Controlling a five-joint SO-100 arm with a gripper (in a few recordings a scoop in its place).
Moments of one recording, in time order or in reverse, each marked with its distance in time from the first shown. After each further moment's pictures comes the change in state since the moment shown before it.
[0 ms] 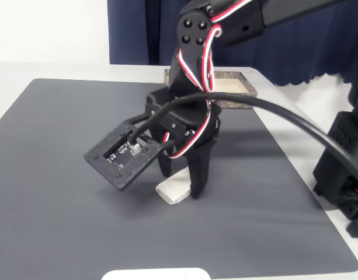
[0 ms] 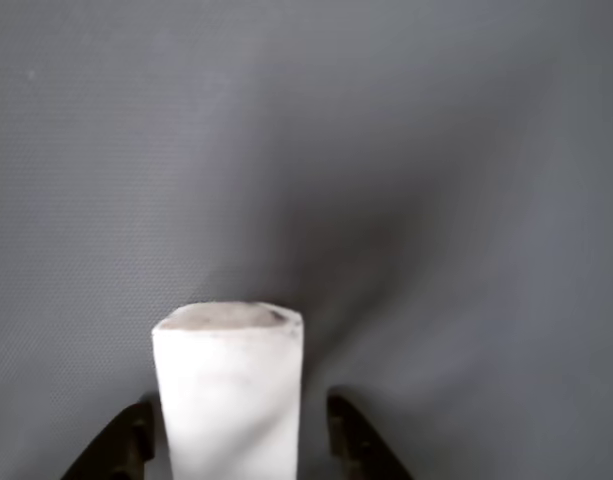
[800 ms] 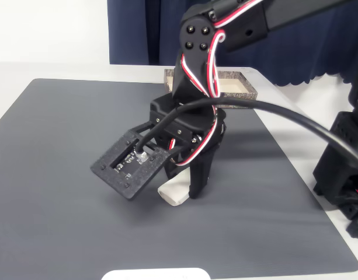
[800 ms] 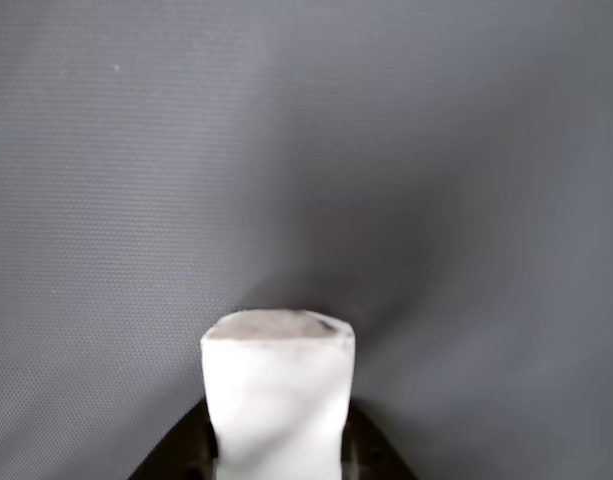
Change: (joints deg) arm -0.6 -0.4 1.8 0.4 0.4
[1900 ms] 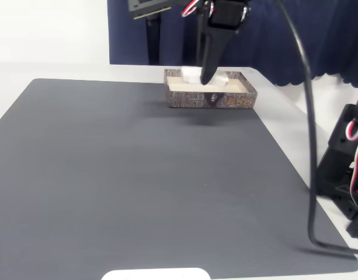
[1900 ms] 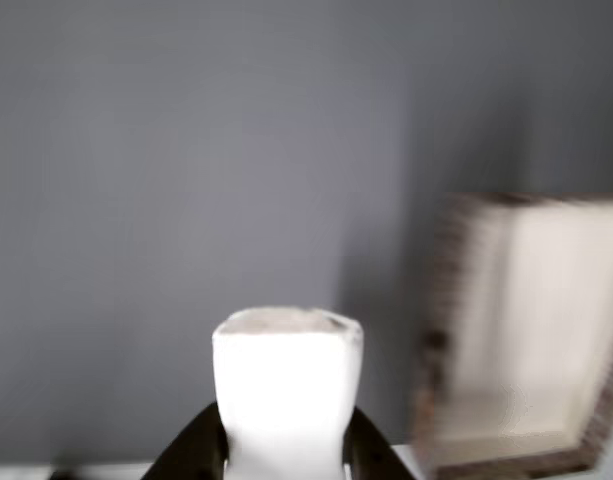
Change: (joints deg) arm 35.7 1.3 -37.7 31.9 7.6
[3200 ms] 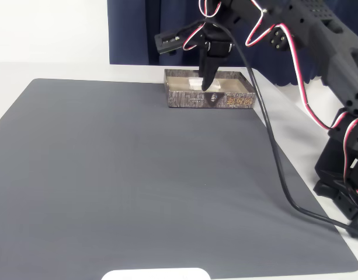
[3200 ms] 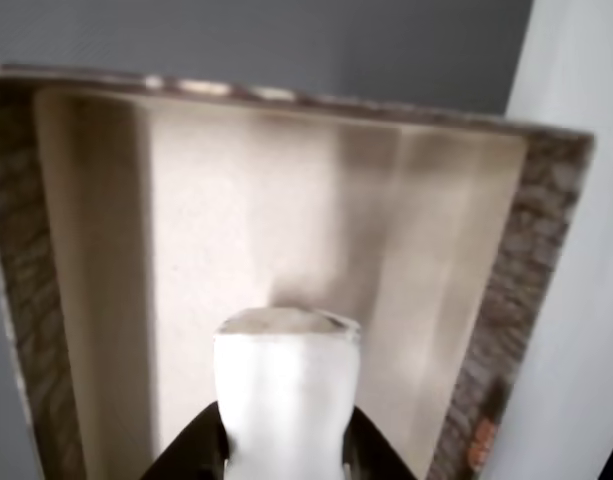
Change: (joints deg) arm 19.8 -58.6 -66.4 4.0 -28.6
